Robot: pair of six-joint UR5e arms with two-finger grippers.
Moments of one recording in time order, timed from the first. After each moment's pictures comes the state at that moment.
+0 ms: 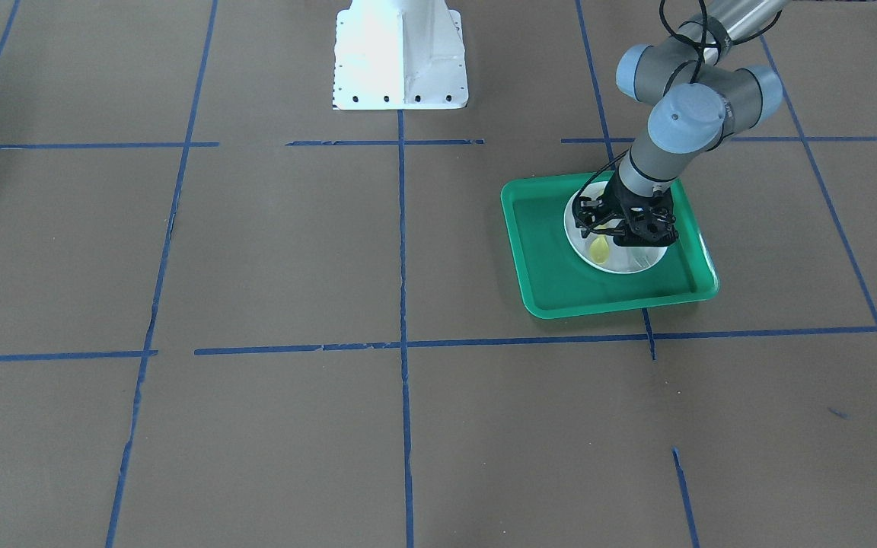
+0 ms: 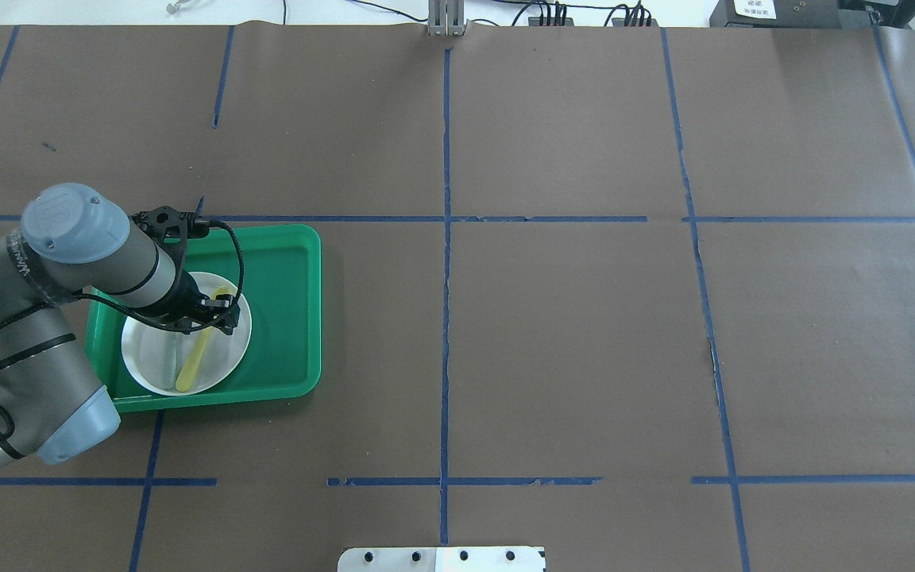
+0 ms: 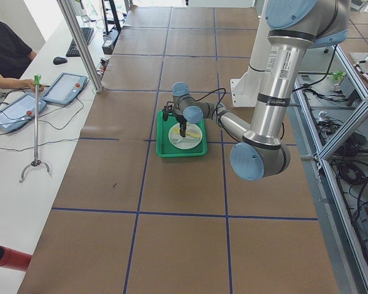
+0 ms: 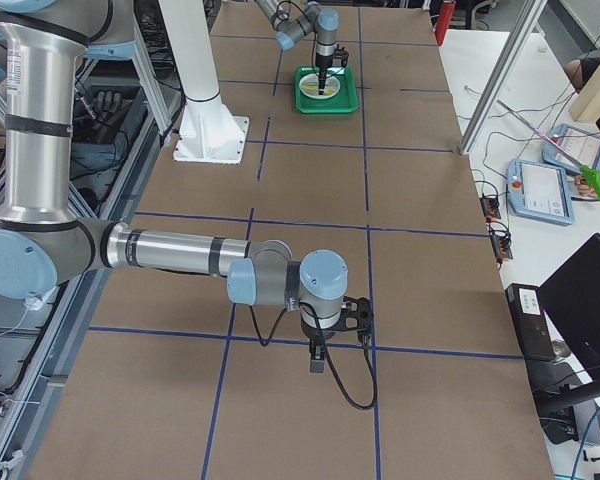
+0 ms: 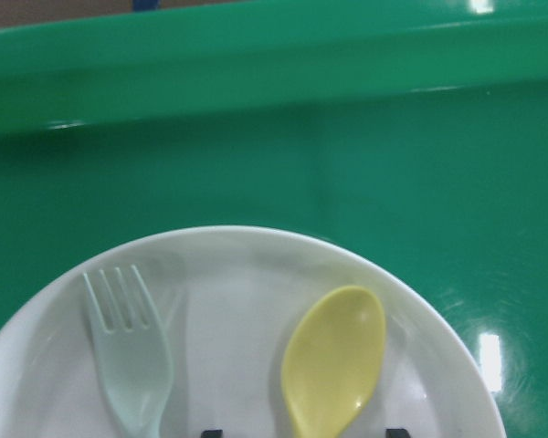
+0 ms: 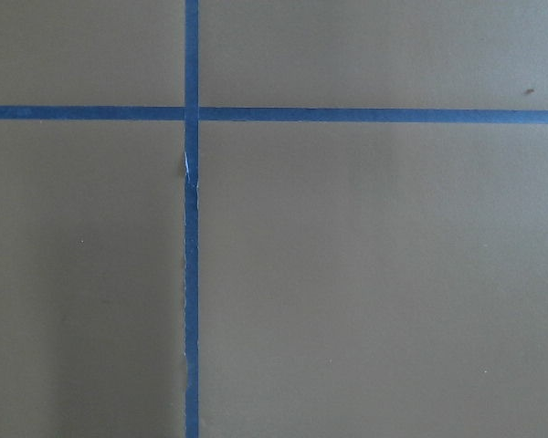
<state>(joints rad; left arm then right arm) -0.66 -1.81 -1.73 -1.86 -2.06 -1.05 1.58 -1.70 1.64 -1.50 2.28 0.01</state>
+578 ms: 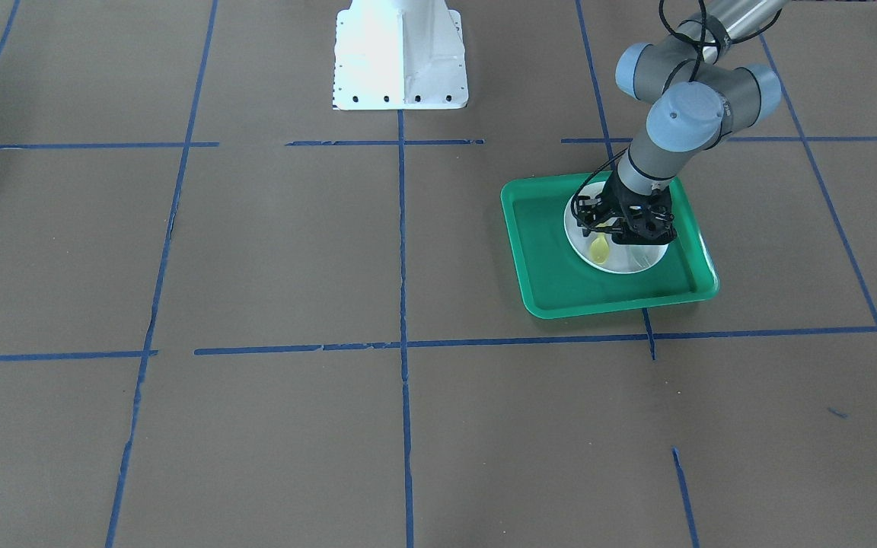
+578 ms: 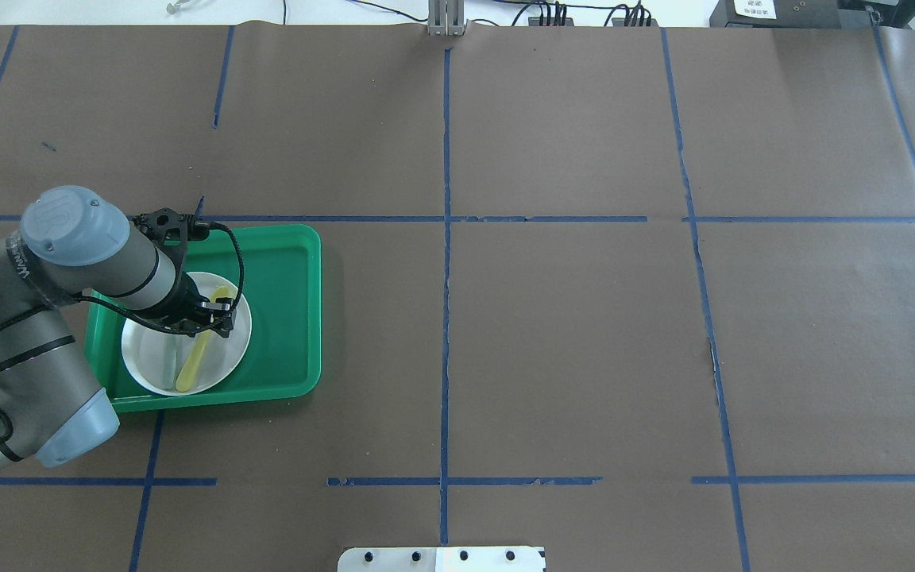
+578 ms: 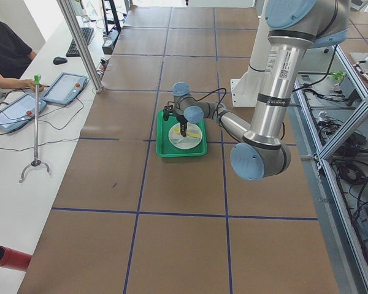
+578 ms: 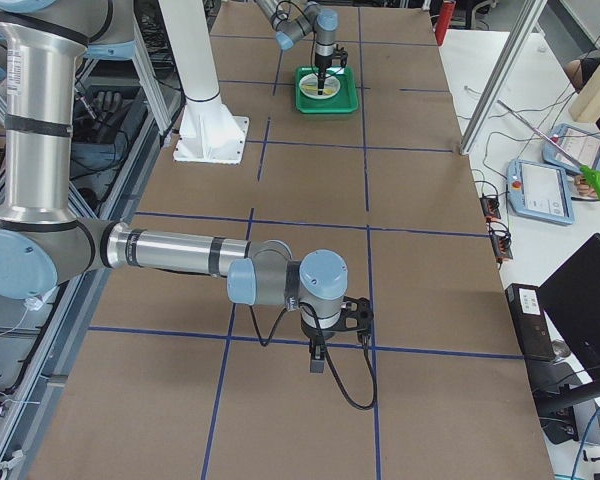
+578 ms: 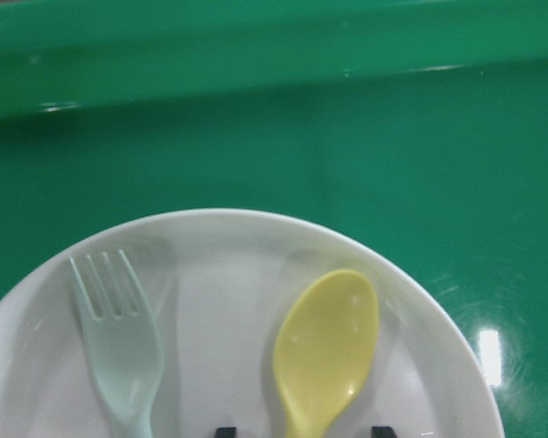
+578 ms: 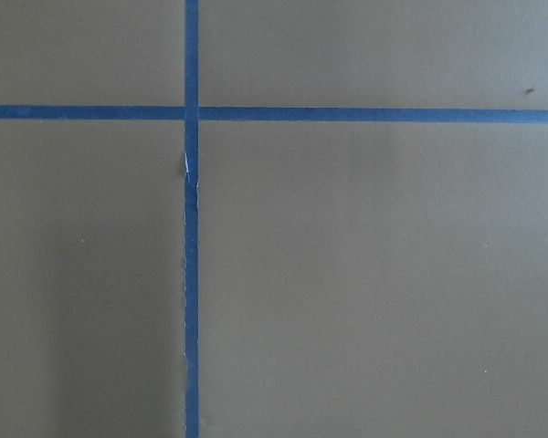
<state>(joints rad) -0.66 -1.81 -1.74 -1.86 -2.06 -1.05 1.58 -1.70 1.64 -1.50 2.28 0.01</state>
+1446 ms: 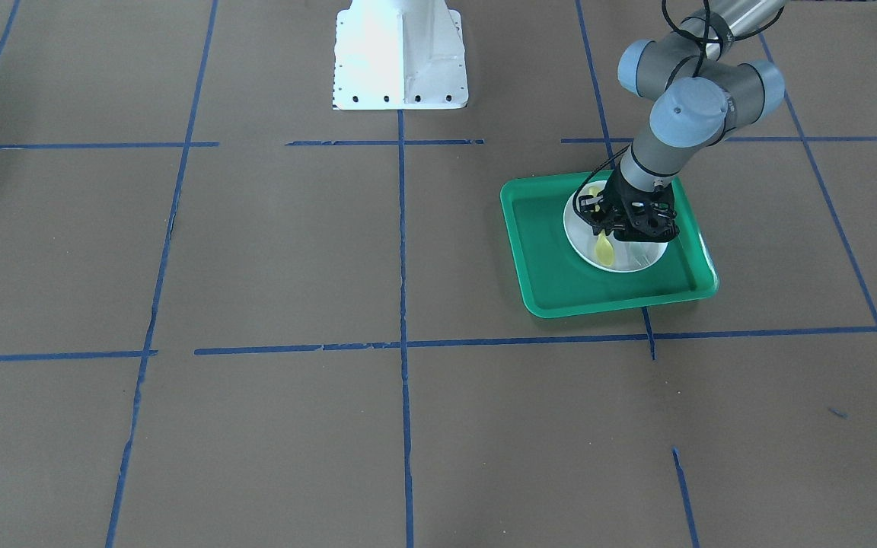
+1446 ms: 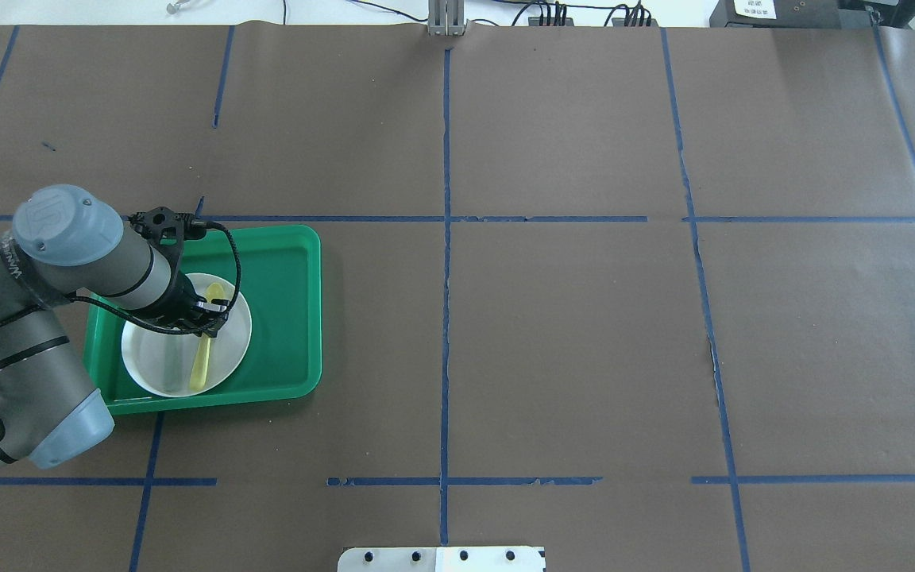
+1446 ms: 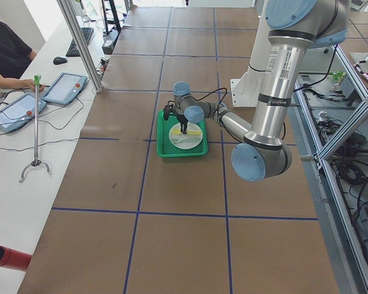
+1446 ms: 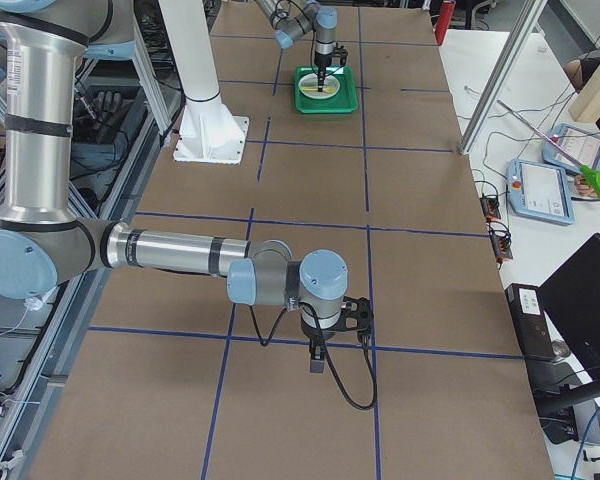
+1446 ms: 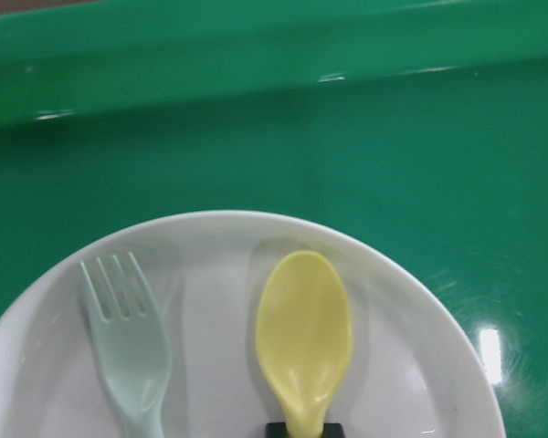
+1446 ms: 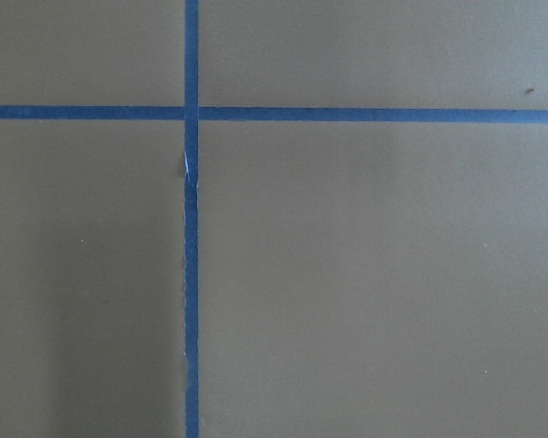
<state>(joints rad) -0.66 -1.80 -1.76 -1.86 -2.06 -1.04 1.58 -1.70 1.64 -1.50 2.28 0.01</state>
